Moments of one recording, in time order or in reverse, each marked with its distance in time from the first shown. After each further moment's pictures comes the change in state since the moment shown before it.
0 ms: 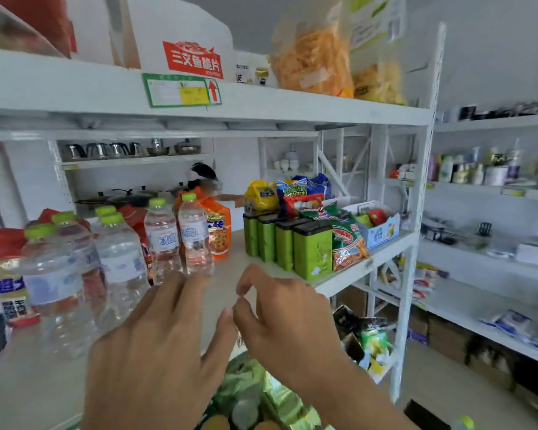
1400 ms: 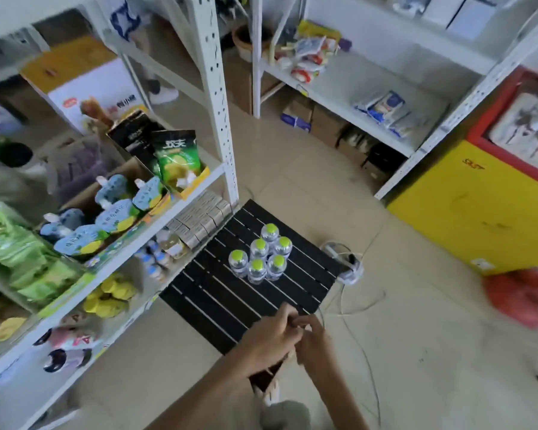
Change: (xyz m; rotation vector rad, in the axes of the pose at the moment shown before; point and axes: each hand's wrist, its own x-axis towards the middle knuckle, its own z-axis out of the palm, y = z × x) left_hand -0.203 0.567 0.489 -0.806 -1.688 -0.041; right_hand -0.465 0.589 -0.031 0.355 -0.493 1.686
